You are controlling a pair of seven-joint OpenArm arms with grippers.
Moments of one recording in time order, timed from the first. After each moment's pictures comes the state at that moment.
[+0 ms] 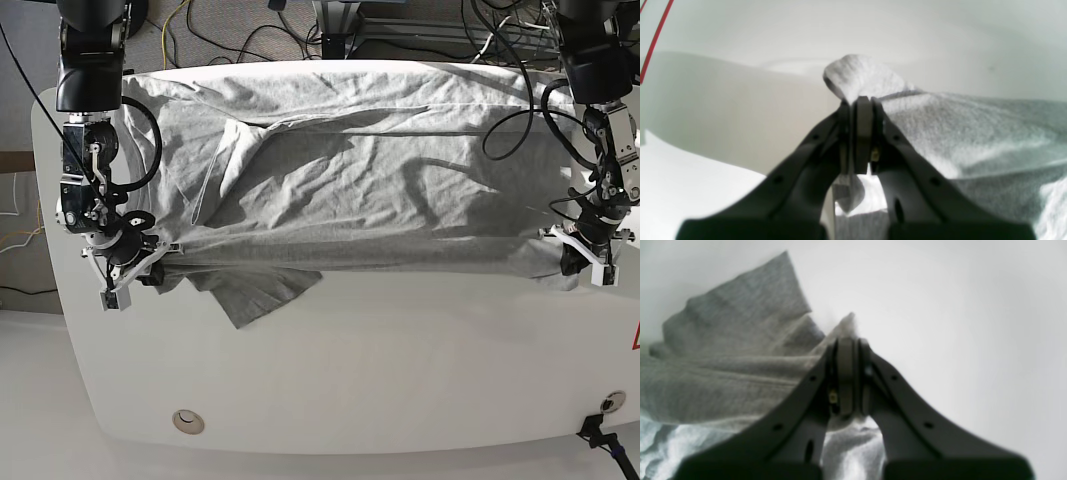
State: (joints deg) left arm -7.3 -26.2 -18.2 68.6 -17.6 -25.1 25.0; right arm 10.8 25.7 2.3 77.4 31.7 12.6 -40.6
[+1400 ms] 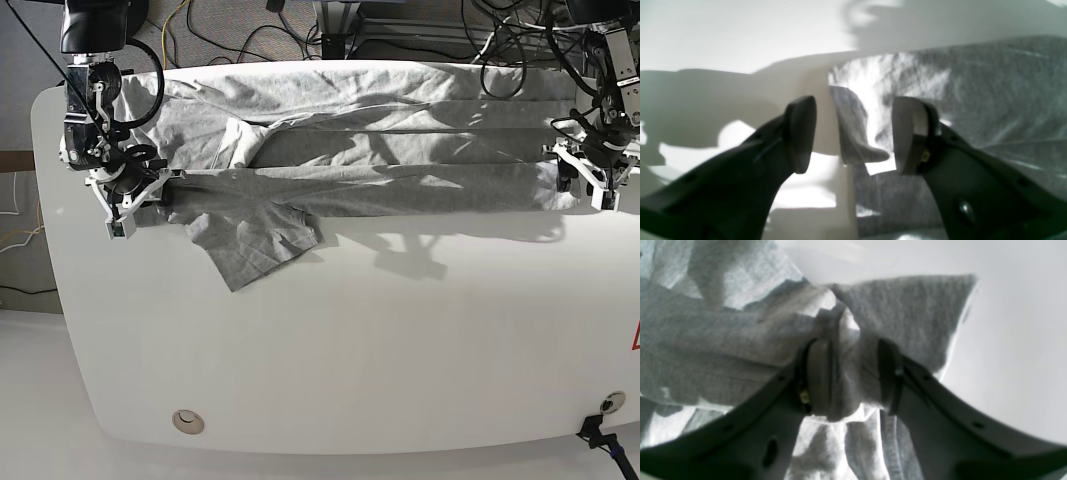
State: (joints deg) left arm 15.1 -25.4 -25.3 86.4 -17.6 -24.9 33.4; right arm -5.2 25.3 7.4 84.6 31.8 13.1 -47.3
